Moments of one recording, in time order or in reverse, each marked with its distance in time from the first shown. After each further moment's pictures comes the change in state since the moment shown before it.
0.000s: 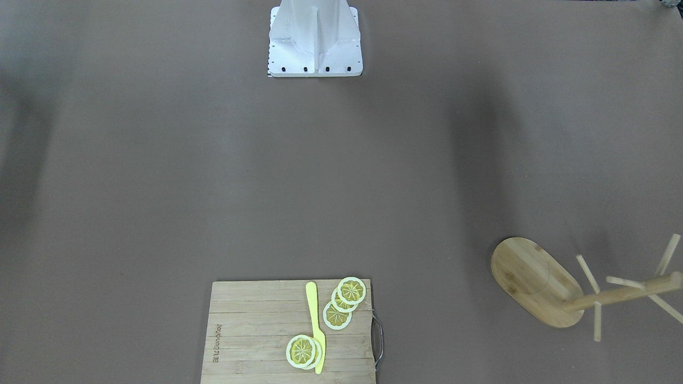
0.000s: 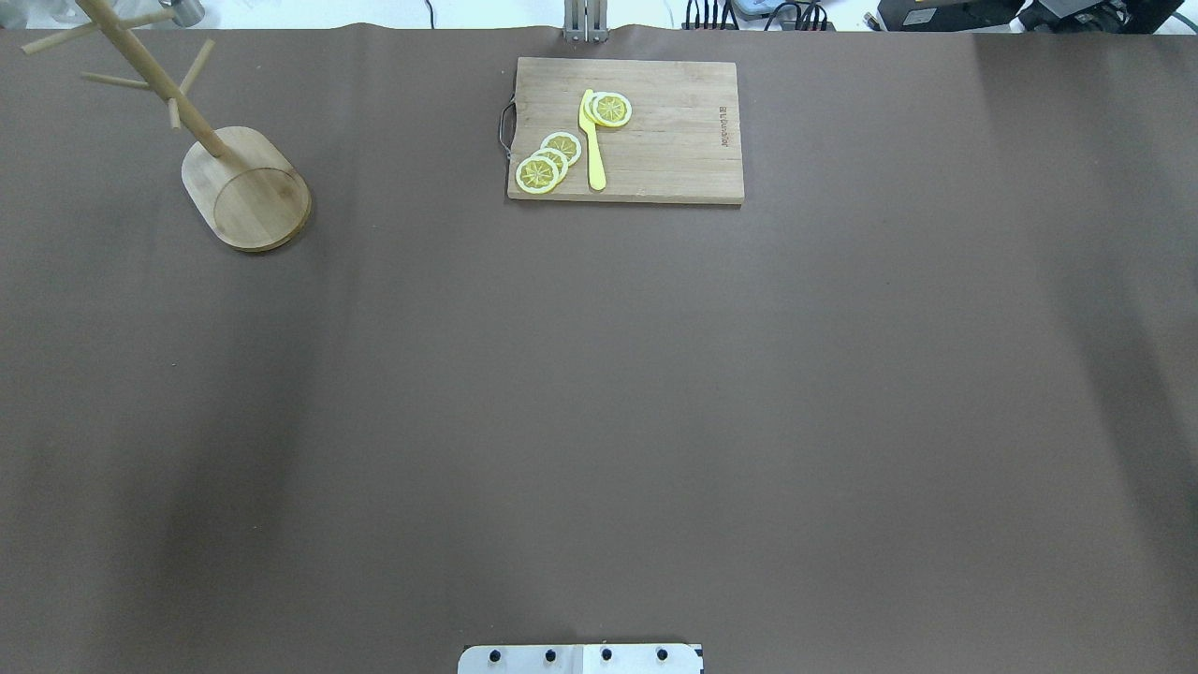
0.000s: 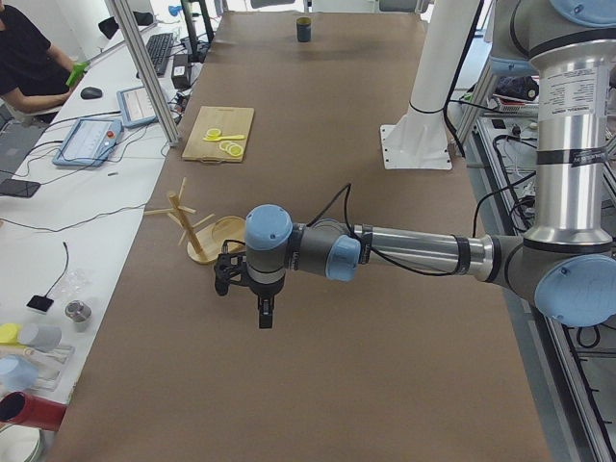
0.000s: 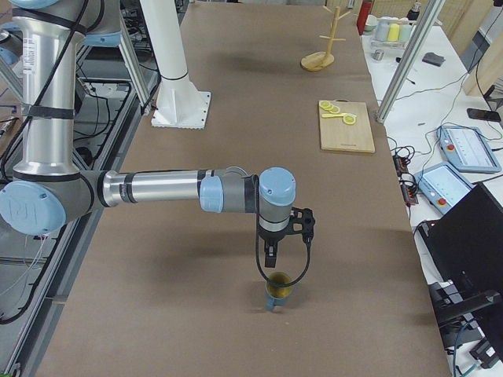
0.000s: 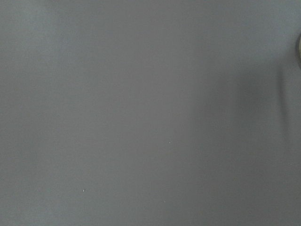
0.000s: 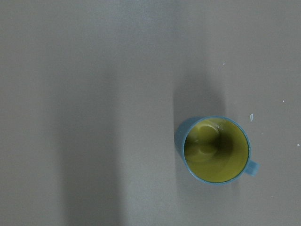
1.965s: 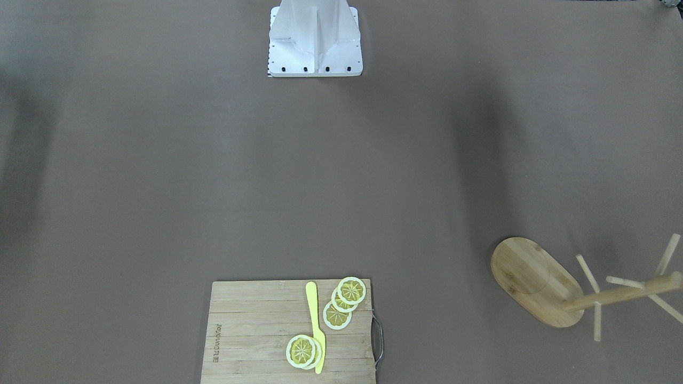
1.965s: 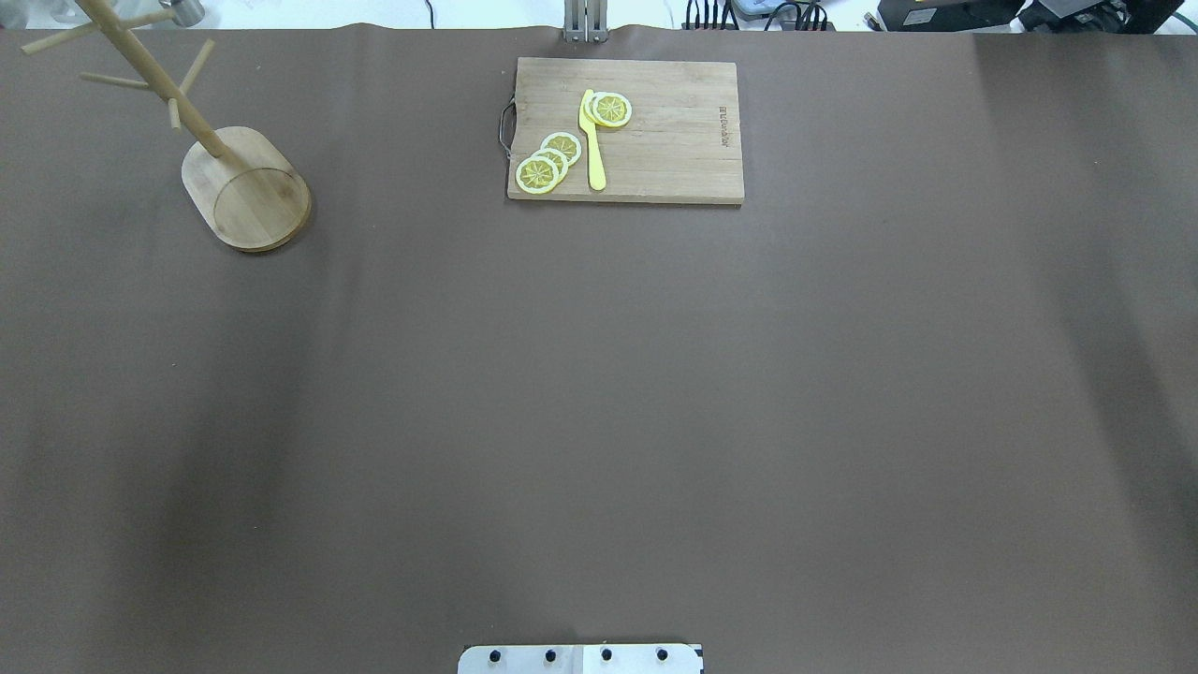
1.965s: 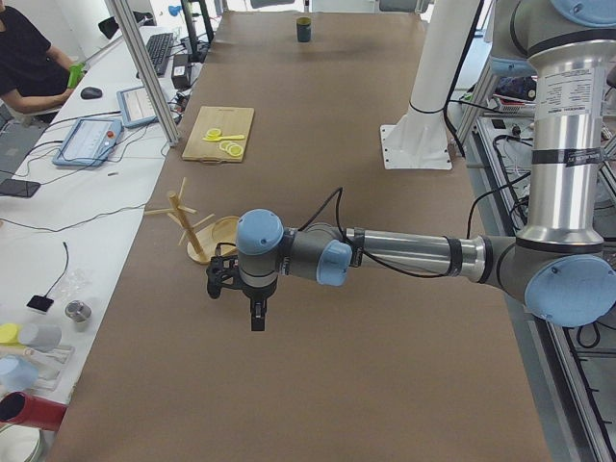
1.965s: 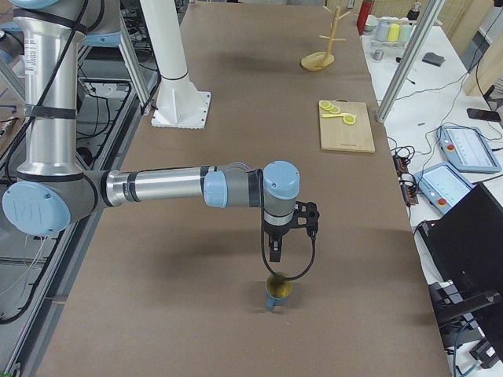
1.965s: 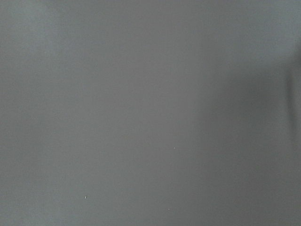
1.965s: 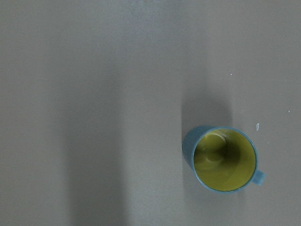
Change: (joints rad) left arm 0.001 -0.036 0.052 -0.038 -0.006 0.003; right arm -0.002 0.020 0.011 -0.011 0.006 0.000
